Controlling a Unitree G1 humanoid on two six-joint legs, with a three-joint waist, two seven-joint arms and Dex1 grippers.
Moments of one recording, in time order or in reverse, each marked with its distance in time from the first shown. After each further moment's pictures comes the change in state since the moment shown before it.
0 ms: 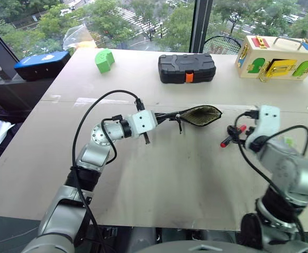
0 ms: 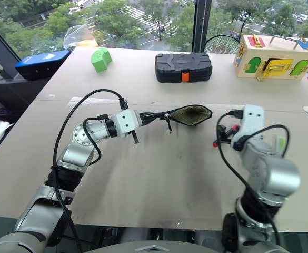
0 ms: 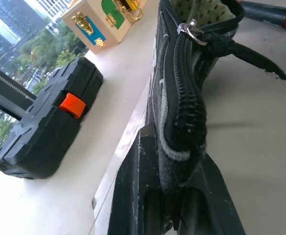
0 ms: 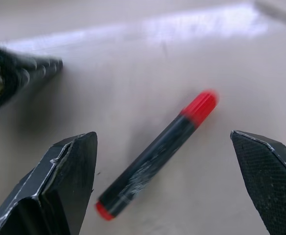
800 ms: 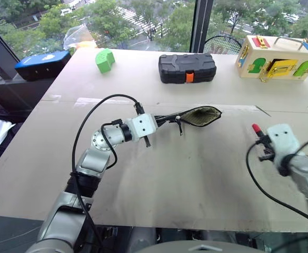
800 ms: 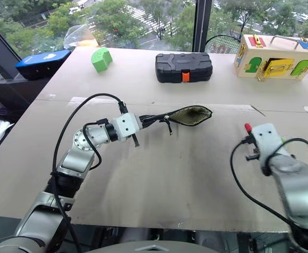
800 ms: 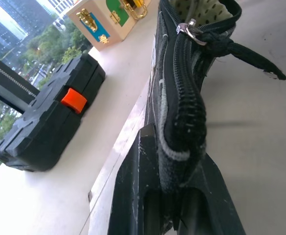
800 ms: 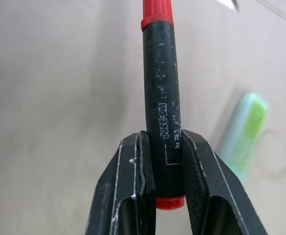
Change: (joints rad) left arm 0.040 -0.011 0.006 -0.049 0.012 0.019 0.029; right arm 0.343 -0.848 0.034 -0.218 0.260 -0.062 0.537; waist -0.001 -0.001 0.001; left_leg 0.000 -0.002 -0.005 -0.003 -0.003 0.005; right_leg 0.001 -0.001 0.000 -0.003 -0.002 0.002
